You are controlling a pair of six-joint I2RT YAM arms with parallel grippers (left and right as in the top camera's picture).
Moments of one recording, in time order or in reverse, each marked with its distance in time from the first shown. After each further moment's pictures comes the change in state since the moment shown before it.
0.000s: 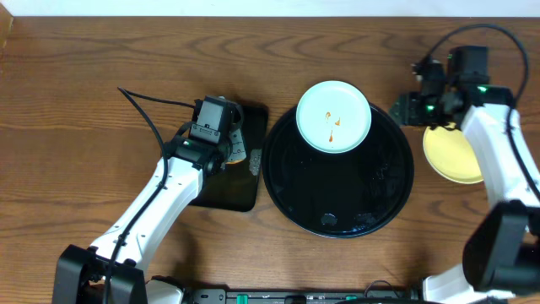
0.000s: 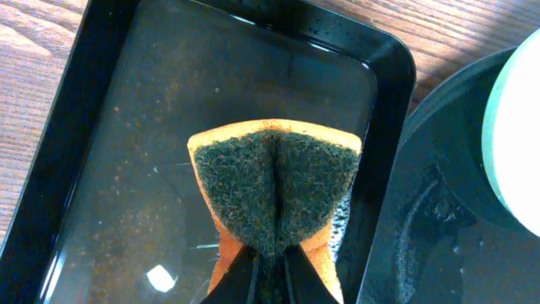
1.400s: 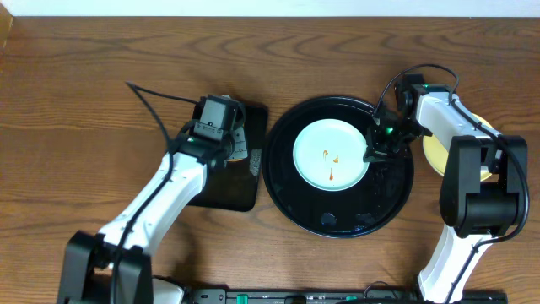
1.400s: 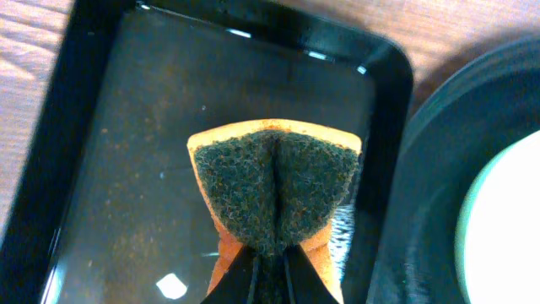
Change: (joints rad) left arm 0.000 0.066 0.000 0.055 0.001 0.080; right arm 0.091 0.311 0.017 -0.241 -0.056 0.106
